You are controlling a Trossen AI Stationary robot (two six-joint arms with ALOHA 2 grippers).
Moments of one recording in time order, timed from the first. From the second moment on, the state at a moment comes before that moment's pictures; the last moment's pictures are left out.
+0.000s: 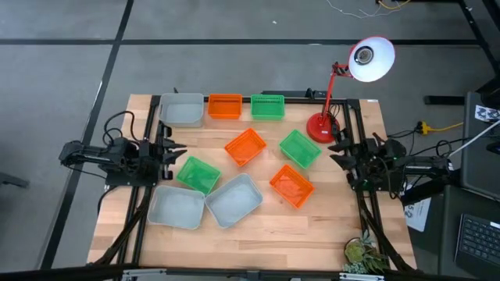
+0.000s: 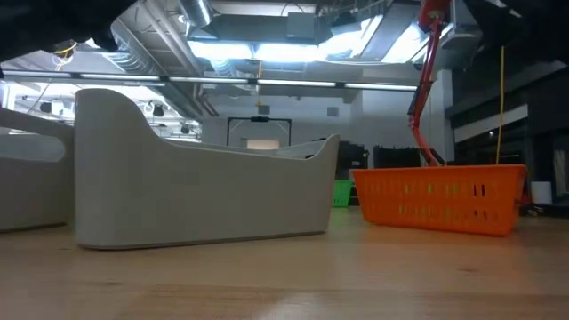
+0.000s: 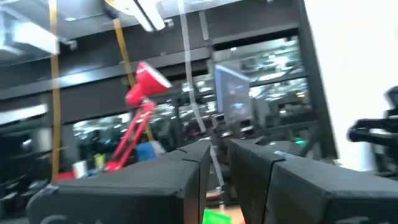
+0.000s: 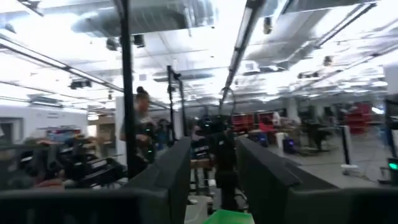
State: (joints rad) left arm -0.10 0.06 0.01 0.58 -0.20 0.25; right arm -0.02 0.06 0.05 0.47 -0.07 0.14
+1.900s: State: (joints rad) left arm 0.20 0.82 0.36 0.51 -0.38 0.19; right arm -0.15 1.45 0.75 -0.44 0.13 0.49
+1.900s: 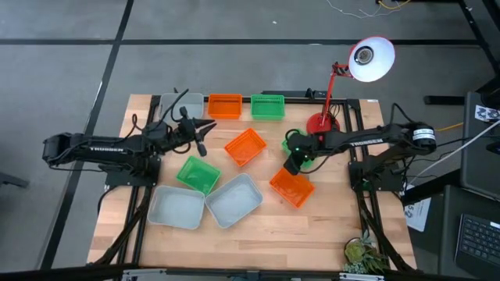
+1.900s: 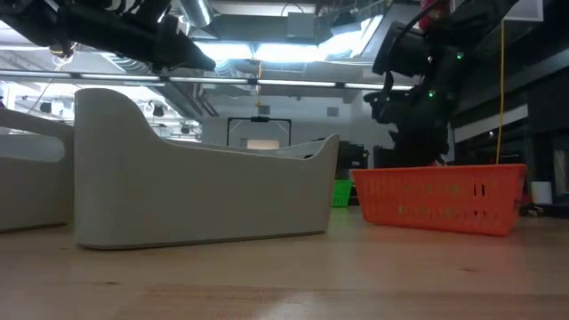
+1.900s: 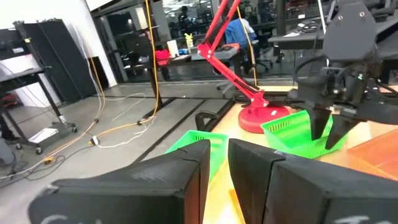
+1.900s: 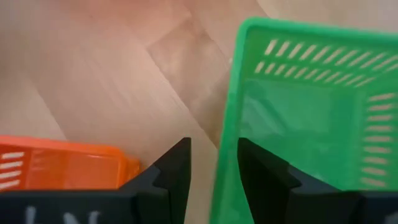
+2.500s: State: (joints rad) left arm 0.20 0.82 0.36 0.51 -0.38 0.19; right arm -0.15 1.46 0.75 -0.44 0.14 0.49
